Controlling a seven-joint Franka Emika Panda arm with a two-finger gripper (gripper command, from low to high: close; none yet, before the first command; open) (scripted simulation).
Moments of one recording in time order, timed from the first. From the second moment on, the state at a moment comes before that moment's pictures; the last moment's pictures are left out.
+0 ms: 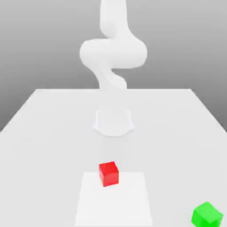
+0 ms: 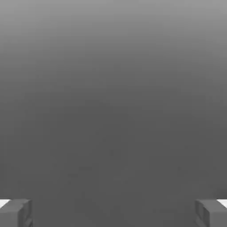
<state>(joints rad) 0.01 -0.74 -0.02 -2.36 -0.01 2.35 0.77</state>
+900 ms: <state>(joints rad) 0.00 0.19 -0.03 -2.88 0.07 3.07 0.38</state>
